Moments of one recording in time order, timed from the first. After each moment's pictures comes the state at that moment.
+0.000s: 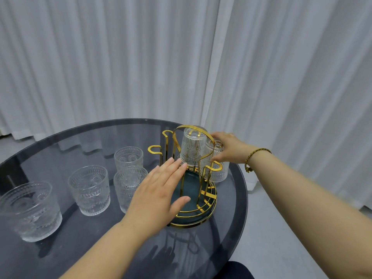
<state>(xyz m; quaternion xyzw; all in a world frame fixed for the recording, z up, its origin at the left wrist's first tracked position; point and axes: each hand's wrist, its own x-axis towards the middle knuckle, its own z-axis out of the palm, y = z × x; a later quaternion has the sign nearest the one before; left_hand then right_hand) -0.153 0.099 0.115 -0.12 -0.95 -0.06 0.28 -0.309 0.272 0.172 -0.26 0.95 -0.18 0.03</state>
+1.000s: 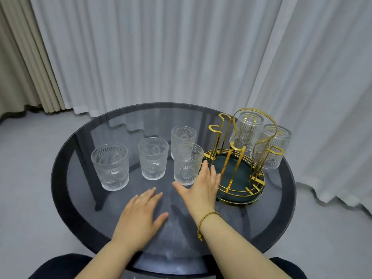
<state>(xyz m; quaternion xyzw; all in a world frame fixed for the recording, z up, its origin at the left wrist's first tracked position) -0.062 -0.005 0.009 0.08 -0.97 -0.19 0.11 -0.162 0.106 0.033 -0.14 0.91 -0.38 -0.09</state>
